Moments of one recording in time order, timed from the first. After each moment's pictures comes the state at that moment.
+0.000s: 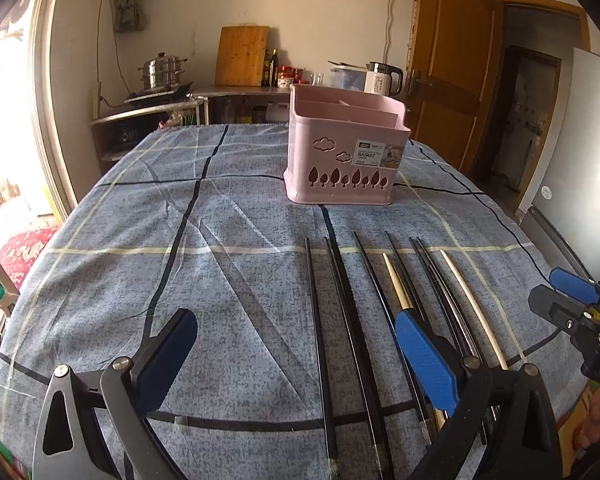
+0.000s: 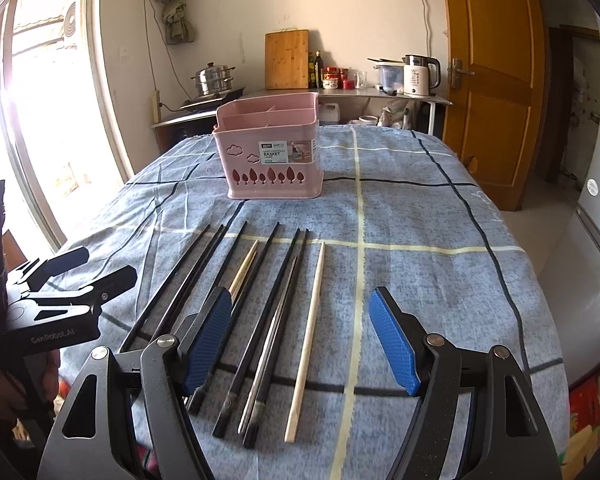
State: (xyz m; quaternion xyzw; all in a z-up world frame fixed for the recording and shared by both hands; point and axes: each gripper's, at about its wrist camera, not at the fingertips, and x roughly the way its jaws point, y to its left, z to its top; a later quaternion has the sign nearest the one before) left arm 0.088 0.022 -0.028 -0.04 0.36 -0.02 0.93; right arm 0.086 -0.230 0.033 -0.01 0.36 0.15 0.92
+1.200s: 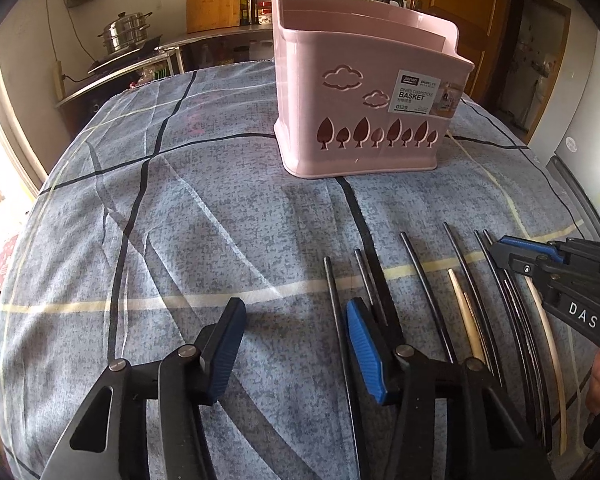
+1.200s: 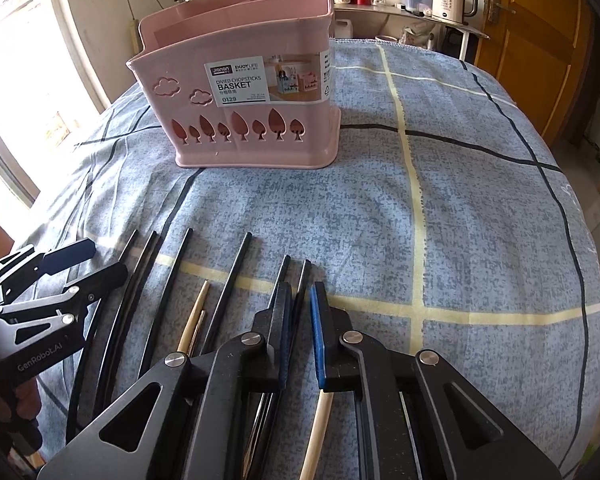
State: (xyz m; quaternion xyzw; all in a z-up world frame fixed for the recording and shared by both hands) left arm 0.208 0.011 -0.070 0.01 0.47 -0.04 0.88; right arm 0.235 -0.191 -0.030 -0.03 0.50 0.16 0.85
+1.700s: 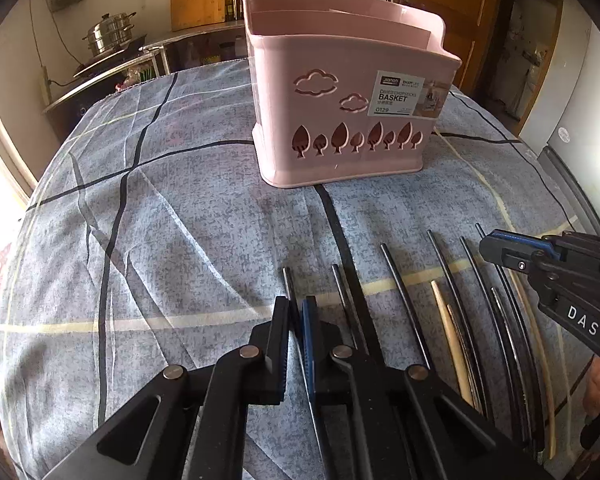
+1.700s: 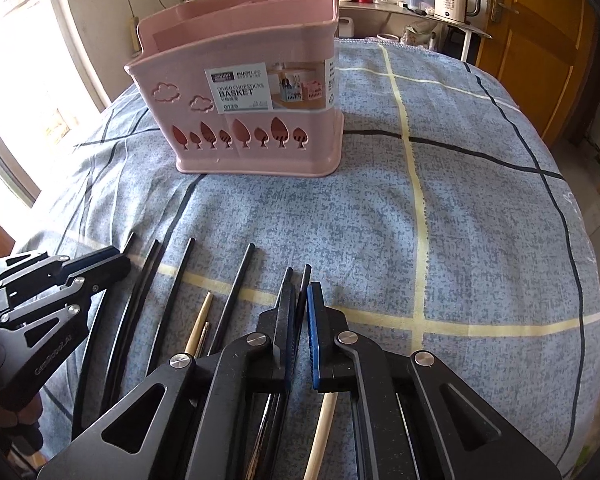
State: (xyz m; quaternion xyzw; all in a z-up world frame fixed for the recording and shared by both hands) left arm 0.223 0.001 -0.063 0.01 0.48 -0.06 0.87; right arm 0.238 -0.188 -0.022 -0.03 0.50 0.16 0.85
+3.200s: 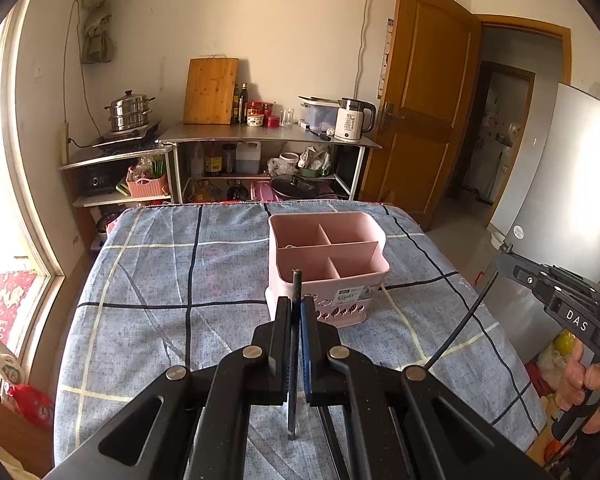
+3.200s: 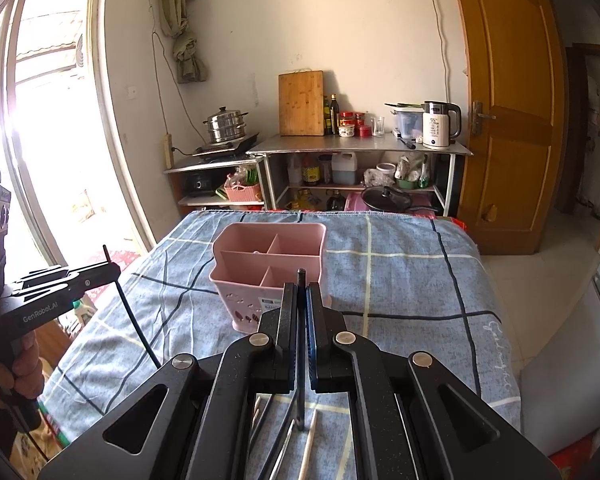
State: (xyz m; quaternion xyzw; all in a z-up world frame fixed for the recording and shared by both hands) left arm 0.173 0.036 0.116 -0.03 0.32 -0.08 0.94; right arm 0.197 -0.226 0.147 0.01 0.30 0.19 0.94
